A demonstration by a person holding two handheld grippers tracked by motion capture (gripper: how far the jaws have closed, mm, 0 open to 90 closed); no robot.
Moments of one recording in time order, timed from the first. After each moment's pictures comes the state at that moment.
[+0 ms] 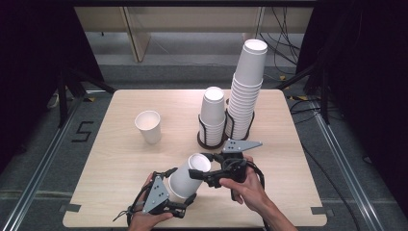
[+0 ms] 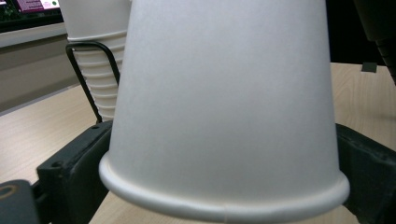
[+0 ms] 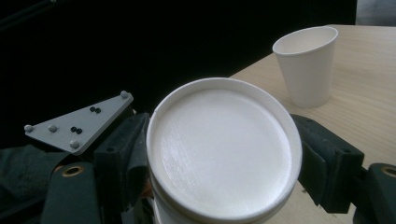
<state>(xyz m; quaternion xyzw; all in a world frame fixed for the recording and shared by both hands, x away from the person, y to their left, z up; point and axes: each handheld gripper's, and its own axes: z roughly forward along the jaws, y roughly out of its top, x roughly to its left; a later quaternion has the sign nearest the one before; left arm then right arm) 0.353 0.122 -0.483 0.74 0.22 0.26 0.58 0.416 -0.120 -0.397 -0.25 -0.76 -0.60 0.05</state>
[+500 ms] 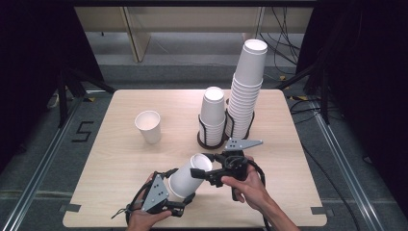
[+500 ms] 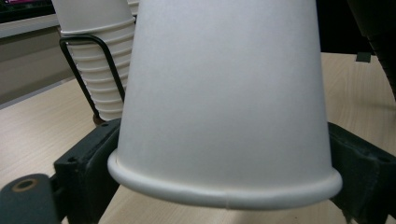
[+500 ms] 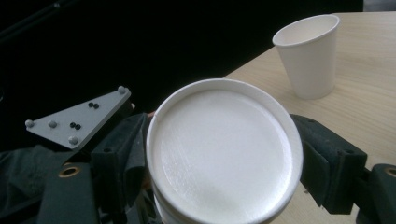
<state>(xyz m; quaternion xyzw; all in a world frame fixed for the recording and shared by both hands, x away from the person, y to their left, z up) 0.354 0.124 -0.479 0.76 0.22 0.25 0.57 0.422 -0.124 -0.403 -0.27 -0.75 -0.60 0.08</state>
